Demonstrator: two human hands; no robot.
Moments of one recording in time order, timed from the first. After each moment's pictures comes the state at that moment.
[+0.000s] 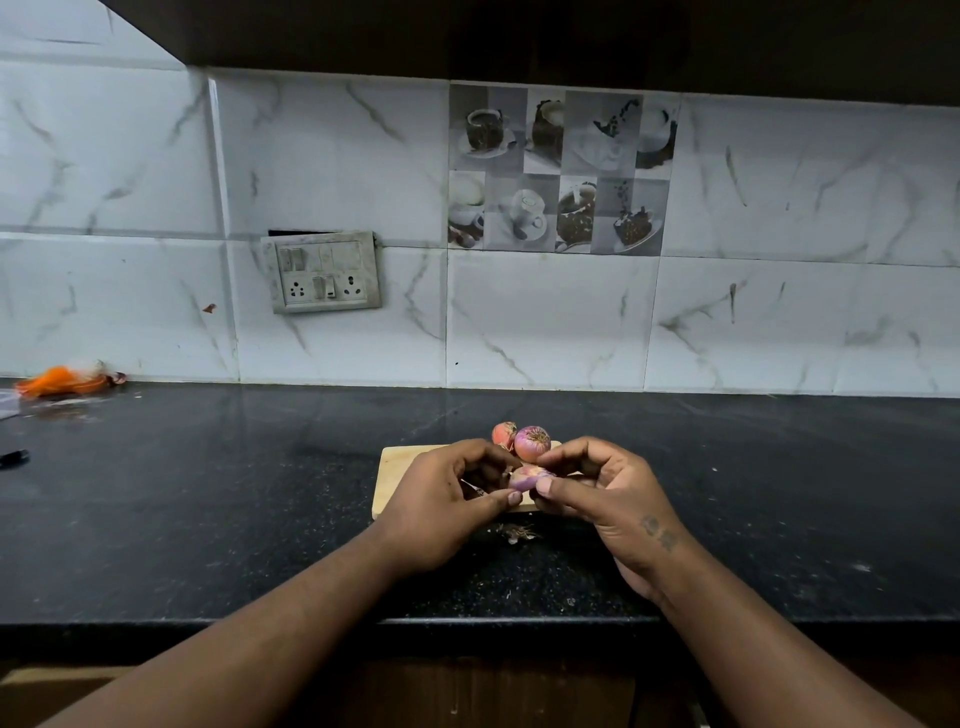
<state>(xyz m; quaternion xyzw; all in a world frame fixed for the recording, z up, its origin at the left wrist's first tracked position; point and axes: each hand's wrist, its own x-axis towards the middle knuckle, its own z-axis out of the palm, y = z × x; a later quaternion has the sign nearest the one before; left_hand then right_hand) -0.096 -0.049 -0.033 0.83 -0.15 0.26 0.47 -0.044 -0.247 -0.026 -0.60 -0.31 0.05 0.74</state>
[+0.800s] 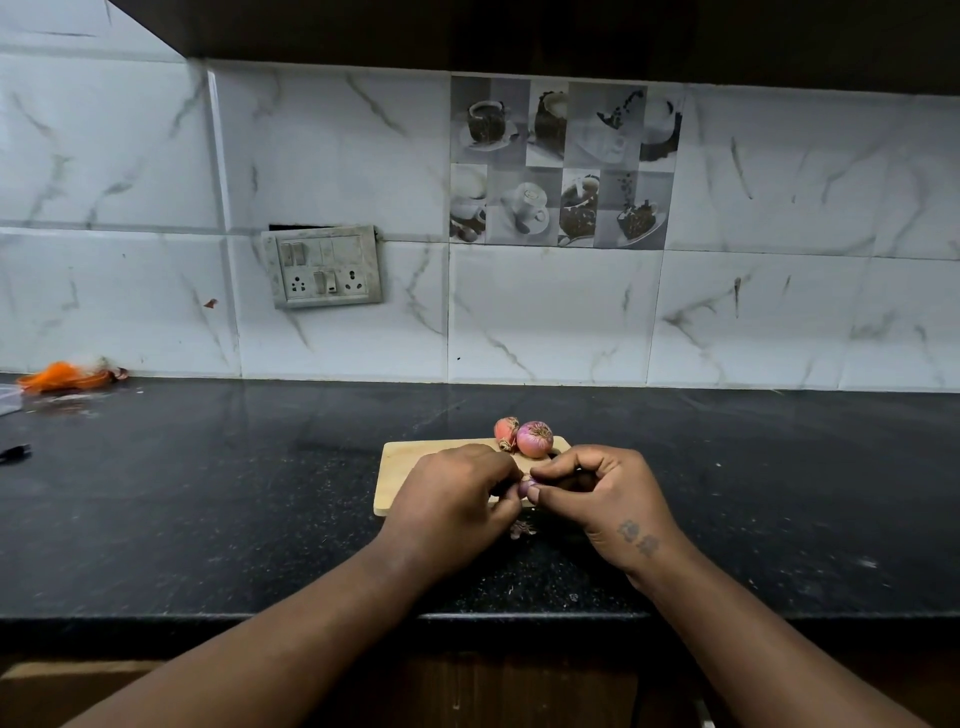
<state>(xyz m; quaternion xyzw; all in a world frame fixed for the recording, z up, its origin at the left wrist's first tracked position) -0.101 -0.061 -0.034 0.89 -0.15 0.42 0.14 -0.043 -0.238 -0.029 -0.68 -0.30 -0.04 0.67</state>
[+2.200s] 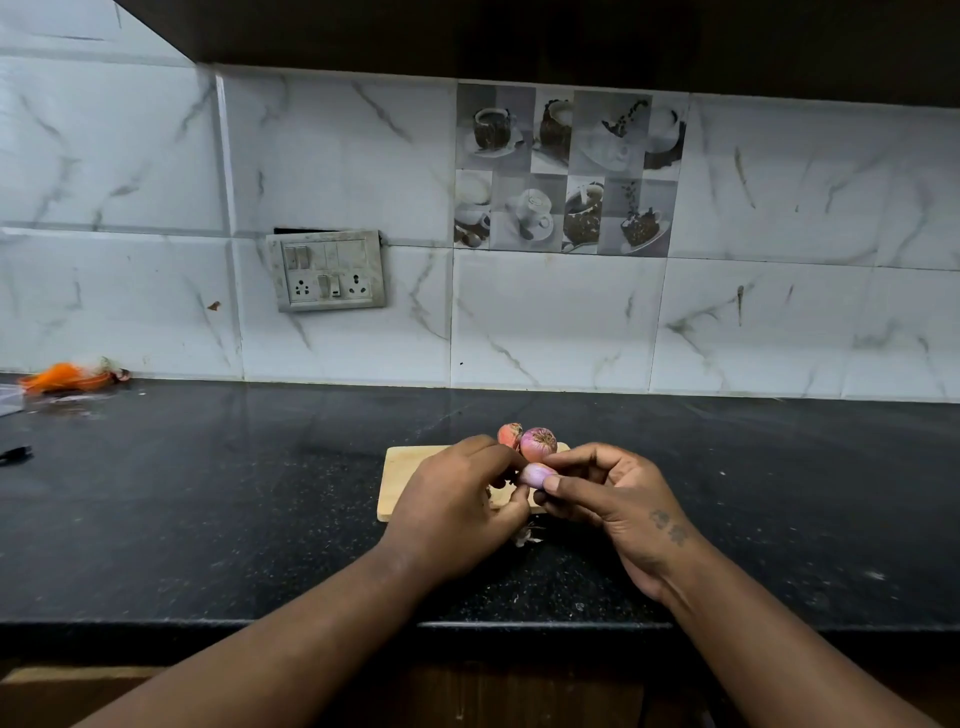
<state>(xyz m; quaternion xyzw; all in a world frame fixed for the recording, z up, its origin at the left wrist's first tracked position) -0.104 -0.063 -0.030 0.87 -0.14 0.42 0.20 -0.046 -0.245 -0.018 -0.59 -0.25 0.09 0.76</state>
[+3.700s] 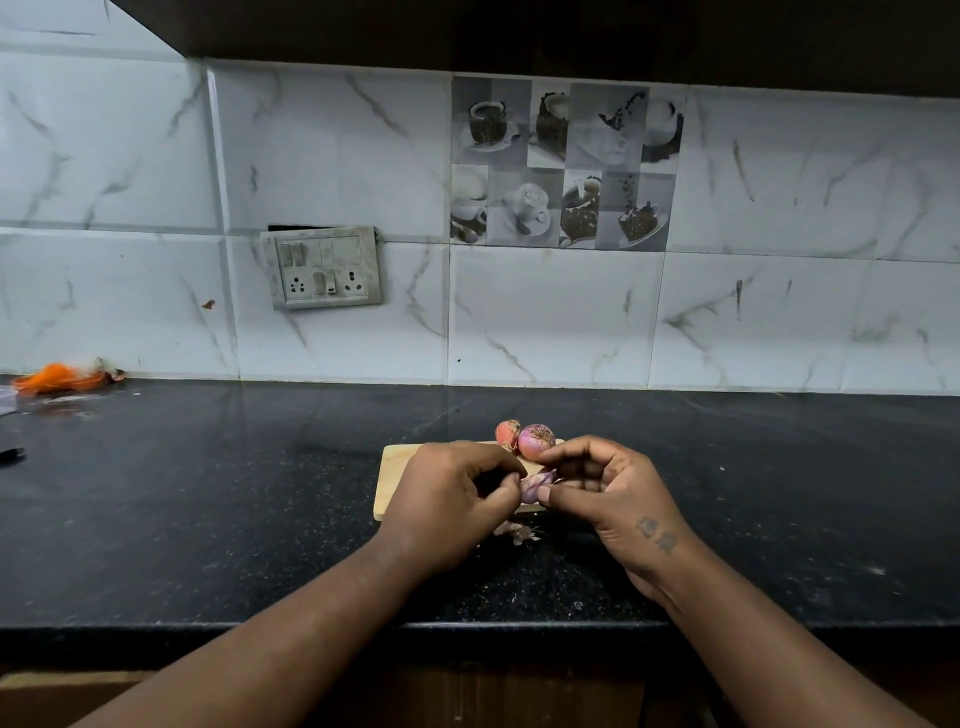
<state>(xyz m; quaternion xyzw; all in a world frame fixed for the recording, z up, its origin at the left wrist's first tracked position) -0.102 -0.057 -0.027 0.86 -0.13 0.40 0.29 -0.045 -0.242 -0.024 -0.65 -0.28 0.02 0.70</state>
